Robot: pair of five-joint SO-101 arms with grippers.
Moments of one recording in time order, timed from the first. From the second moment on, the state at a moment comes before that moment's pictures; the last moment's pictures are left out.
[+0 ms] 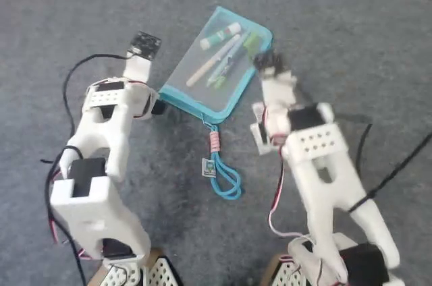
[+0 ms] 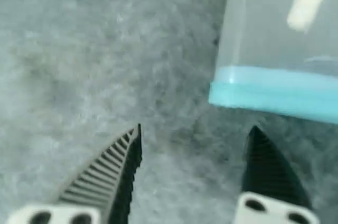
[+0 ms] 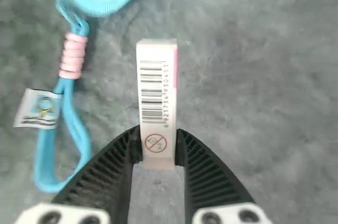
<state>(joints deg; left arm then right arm) -12.1 17.8 21.1 39.0 -23.0 -19.3 -22.6 37.5 64.2 4.4</state>
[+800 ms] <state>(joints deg) -8.4 26.4 15.0 17.1 -22.5 -19.3 -11.3 42.9 49.4 -0.2</state>
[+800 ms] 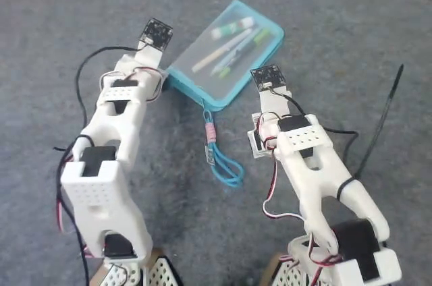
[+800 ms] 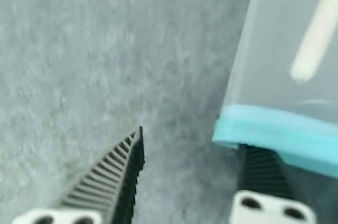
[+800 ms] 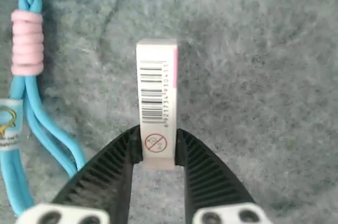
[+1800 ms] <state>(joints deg) -0.4 6.4 22.4 29.1 -15.5 -10.2 -11.1 44.5 46.8 -0.2</state>
